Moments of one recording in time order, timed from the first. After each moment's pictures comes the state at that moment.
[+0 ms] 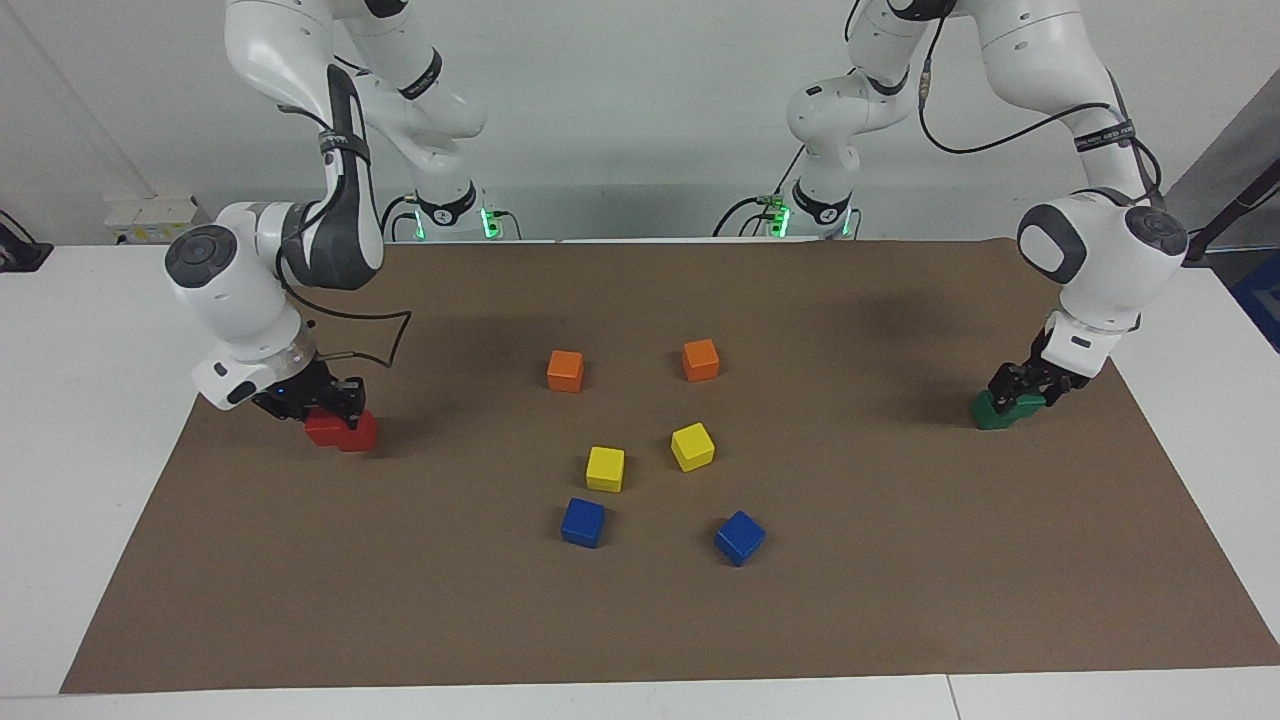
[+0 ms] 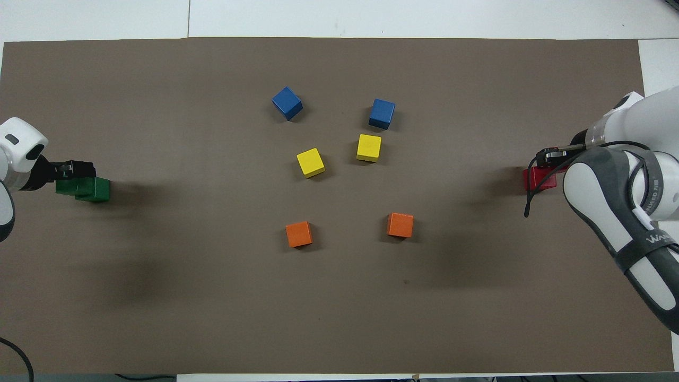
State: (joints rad) left arm 0.24 0.19 -0.03 -2.05 0.00 2.35 0.17; right arm -0.23 0.20 0.14 -2.00 -0.05 2.20 -0.09
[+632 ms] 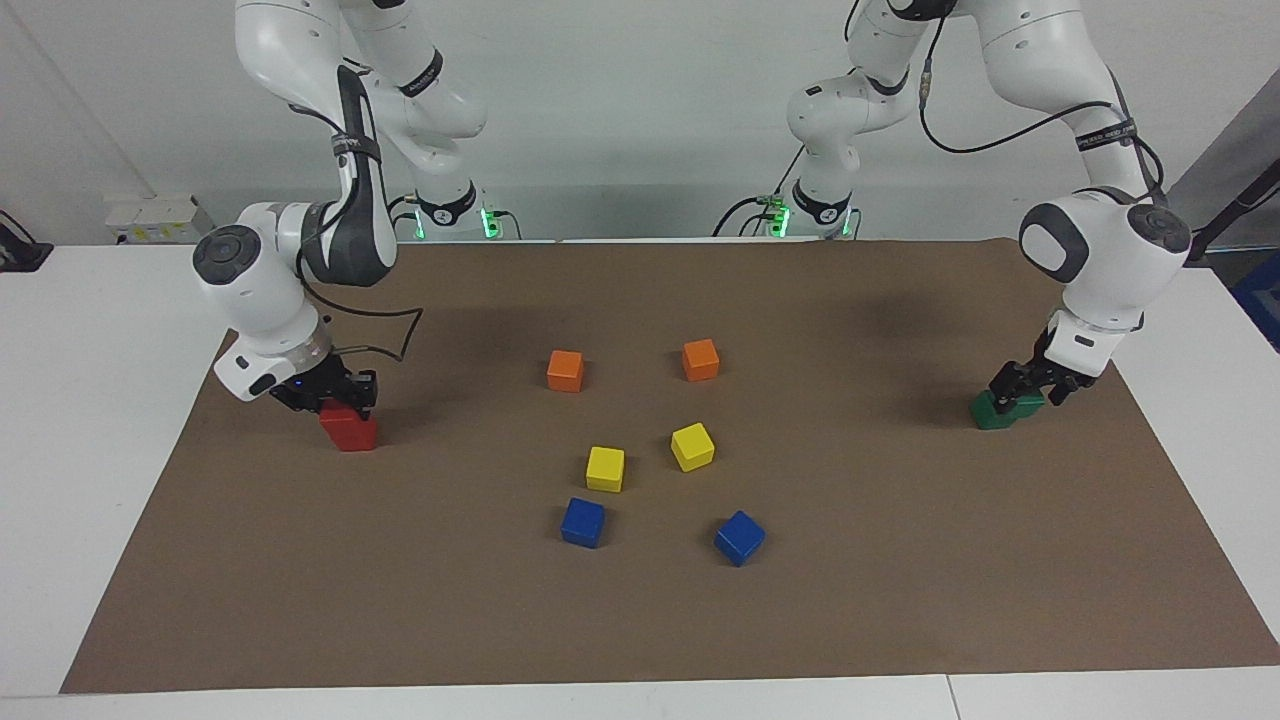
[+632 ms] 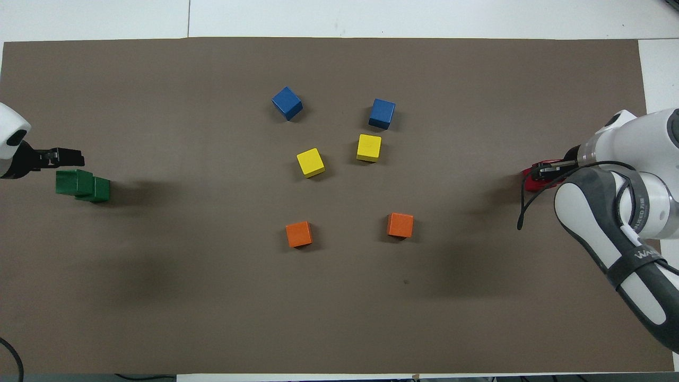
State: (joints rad) left arm 0.23 0.17 -0.04 -1.93 0.00 2.23 0.17; right arm -0.23 0.16 0.14 -2.09 -0.05 2.26 -0.09
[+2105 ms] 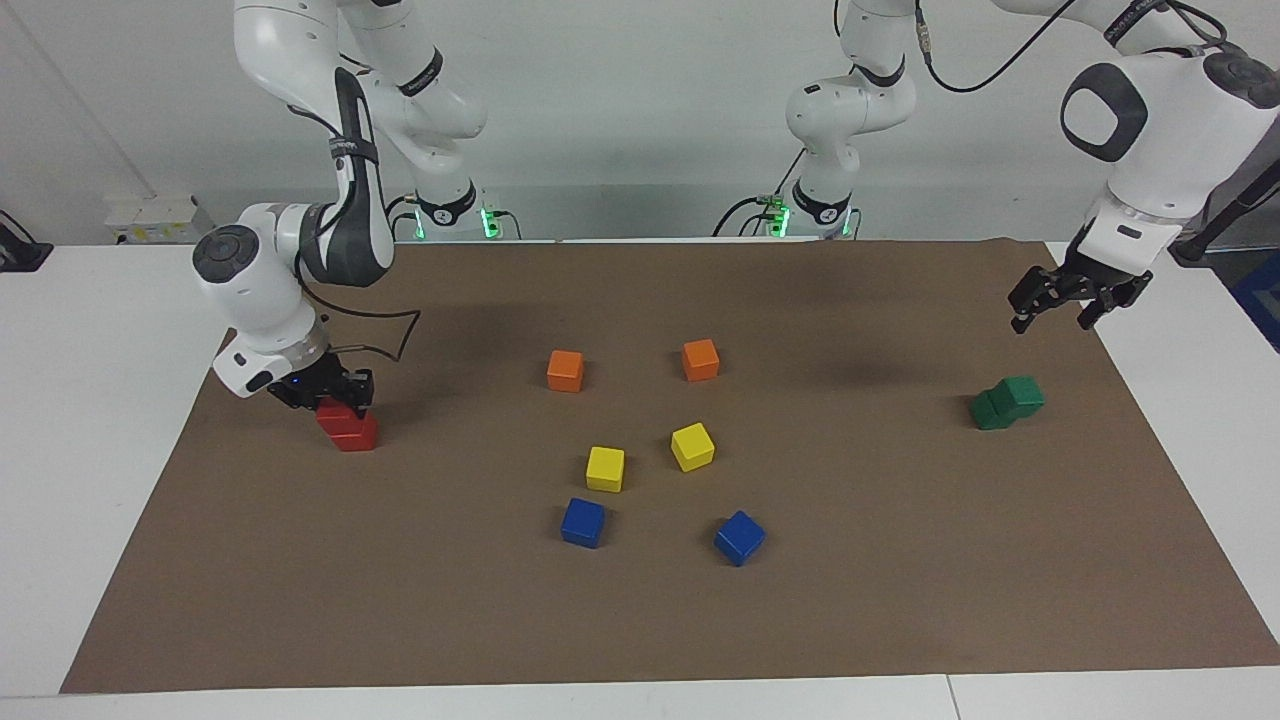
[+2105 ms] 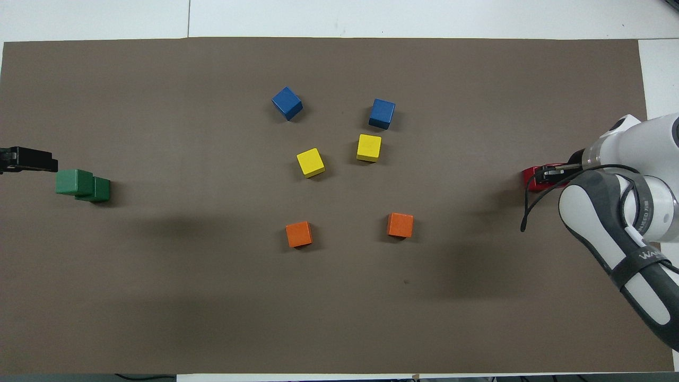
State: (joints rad) left arm 0.17 -0.02 -0.05 -1.80 0.00 1.83 0.17; right arm -0.26 0.16 0.15 -2.10 -0.05 2.26 -0.09
